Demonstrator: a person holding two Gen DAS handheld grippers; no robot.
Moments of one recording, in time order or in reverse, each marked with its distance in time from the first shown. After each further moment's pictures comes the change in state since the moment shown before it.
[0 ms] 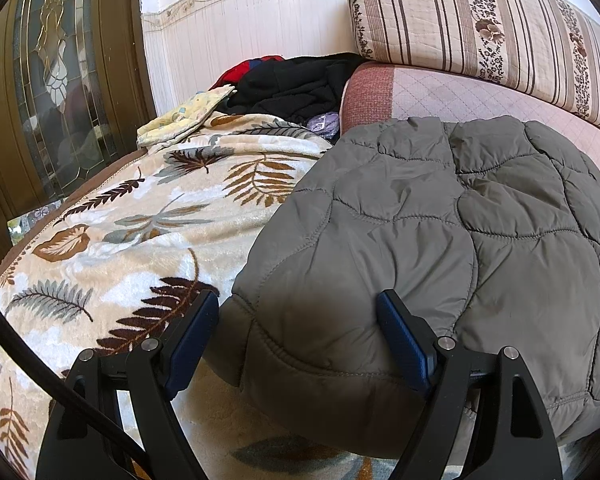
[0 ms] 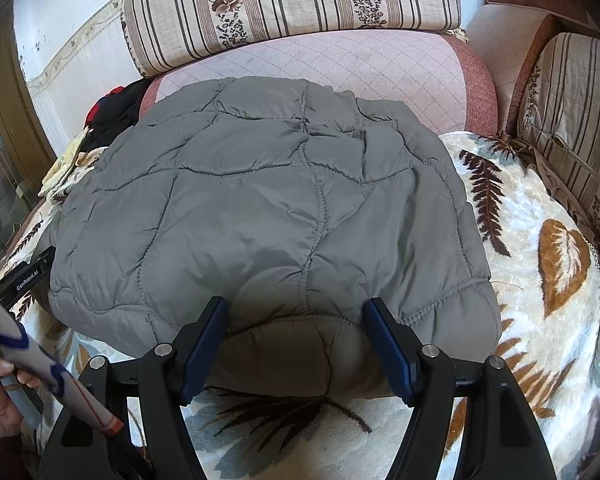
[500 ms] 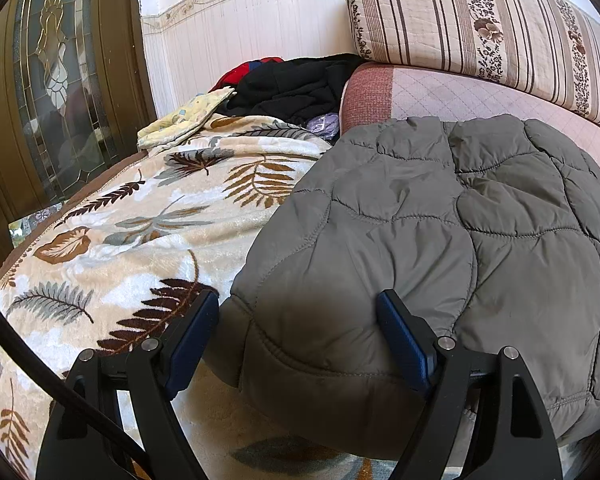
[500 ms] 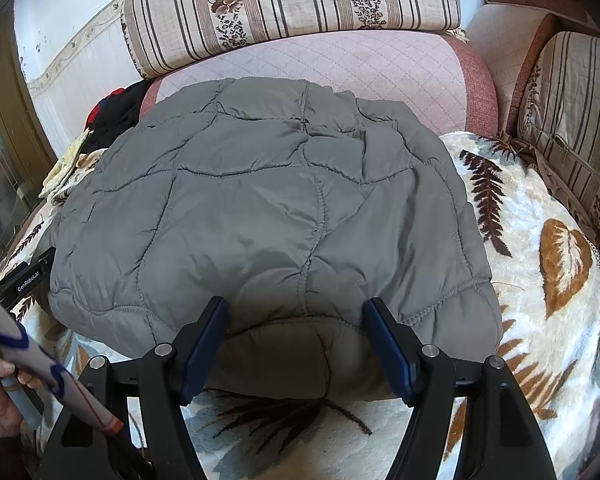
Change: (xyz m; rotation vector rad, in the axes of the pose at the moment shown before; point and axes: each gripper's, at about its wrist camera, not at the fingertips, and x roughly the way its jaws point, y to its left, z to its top) left arm -0.001 -0.002 0.000 0.004 -0.004 0.005; right arm 0.000 0.000 0.000 0.002 -0.006 0.003
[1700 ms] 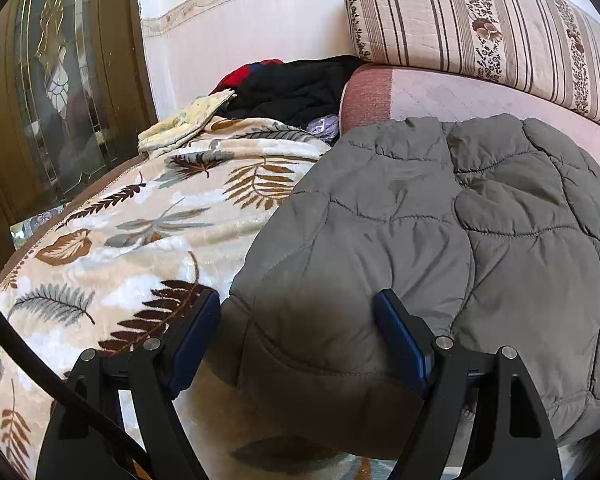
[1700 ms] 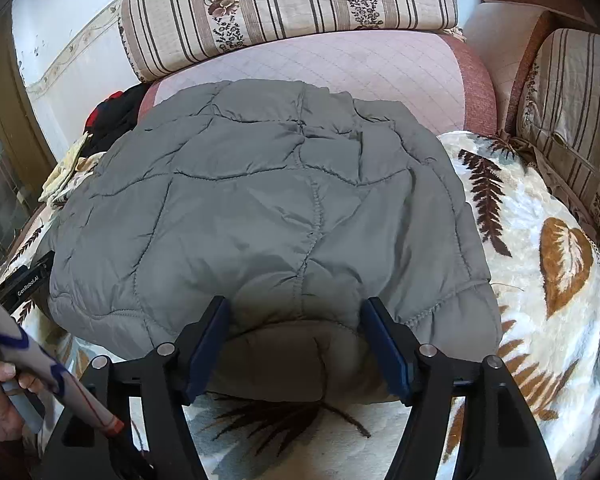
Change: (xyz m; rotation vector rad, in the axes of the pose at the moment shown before) left arm 0.000 0.000 0.000 0.005 -0.005 0.005; right arm 0.002 -0.004 0.001 0.009 -0.004 0.006
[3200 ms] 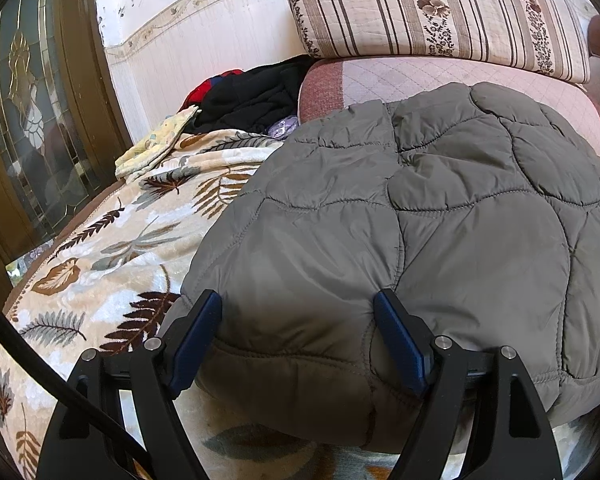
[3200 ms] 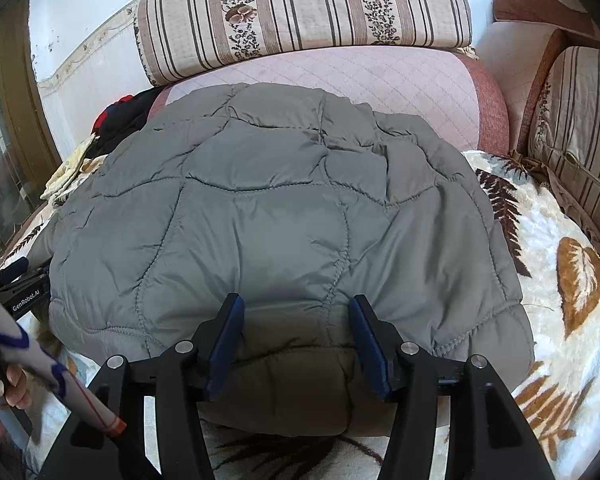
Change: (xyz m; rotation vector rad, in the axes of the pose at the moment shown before) left arm -0.014 -0.038 -0.008 0.146 -0.014 -0.031; right arm 0.017 0.016 -0.004 -0.037 -0.078 0.002
